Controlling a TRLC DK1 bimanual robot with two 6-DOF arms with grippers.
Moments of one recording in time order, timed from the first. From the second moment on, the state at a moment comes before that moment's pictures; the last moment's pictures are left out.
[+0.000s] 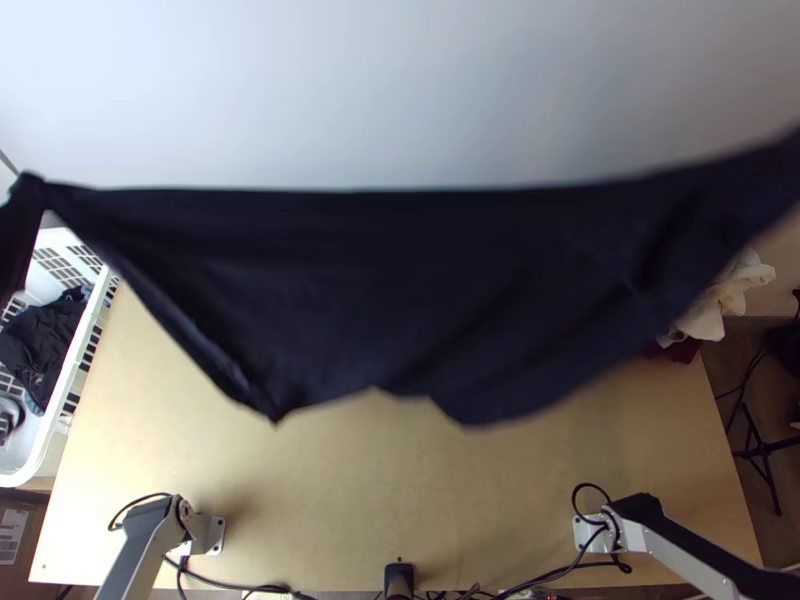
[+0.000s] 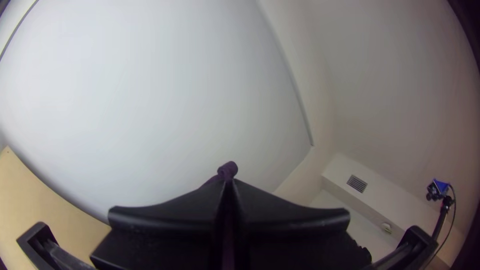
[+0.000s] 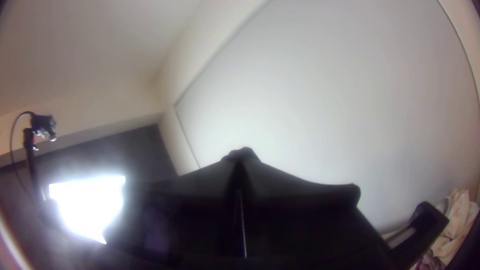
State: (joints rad) left arm 0.33 0.79 1.55 -0.30 0.77 -1.09; right arm 0.28 1.08 2.17 -0.70 -0.33 0.62
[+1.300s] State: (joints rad) left arm 0.39 0.64 0.88 0.02 0.80 -0.94; right arm 0.38 1.00 1.16 -0.26 -0.29 0.59
